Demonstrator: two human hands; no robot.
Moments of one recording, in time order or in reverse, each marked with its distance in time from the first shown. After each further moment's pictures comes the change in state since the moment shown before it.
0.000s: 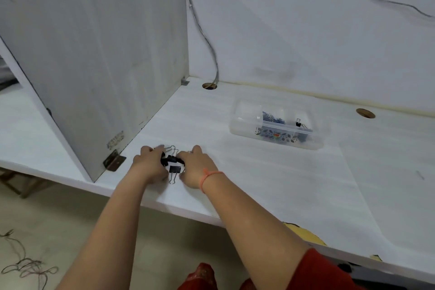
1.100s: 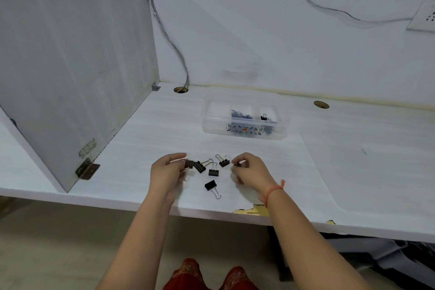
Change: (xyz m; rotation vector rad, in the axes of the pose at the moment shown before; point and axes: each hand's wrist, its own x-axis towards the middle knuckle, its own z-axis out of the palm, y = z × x) left_hand -0.060 0.071 0.045 -1.317 -0.012 -0.051; right_hand -0.103 0.118 -0.050 0.704 0.382 0.398
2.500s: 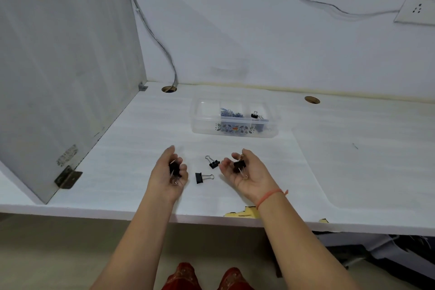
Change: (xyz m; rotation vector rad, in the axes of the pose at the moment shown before) left_hand 0.017 -0.007 0.025 -0.521 -0.117 -0.309; right_hand 0.014 0.009 -0.007 1.394 -0.089 0.450
